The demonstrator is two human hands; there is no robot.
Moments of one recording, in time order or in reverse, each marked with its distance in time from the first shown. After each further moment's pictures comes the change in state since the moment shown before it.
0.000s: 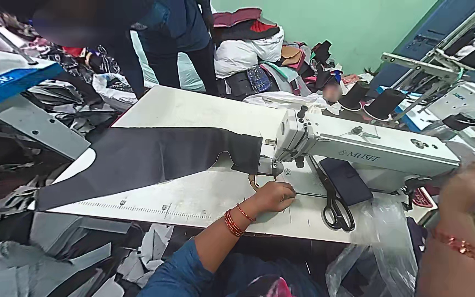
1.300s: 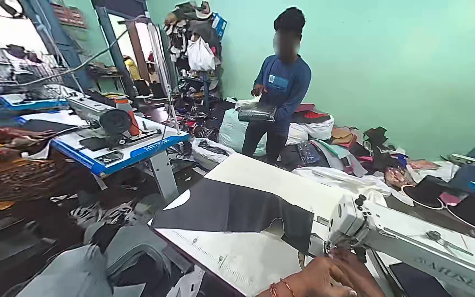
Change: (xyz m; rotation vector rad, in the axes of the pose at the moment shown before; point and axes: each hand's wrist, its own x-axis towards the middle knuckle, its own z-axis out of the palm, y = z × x) left_hand -0.004 -0.017 -0.008 -0.229 0.248 0.011; right_hand -0.210 -0.179 0.138 0.683 -1.380 0.284
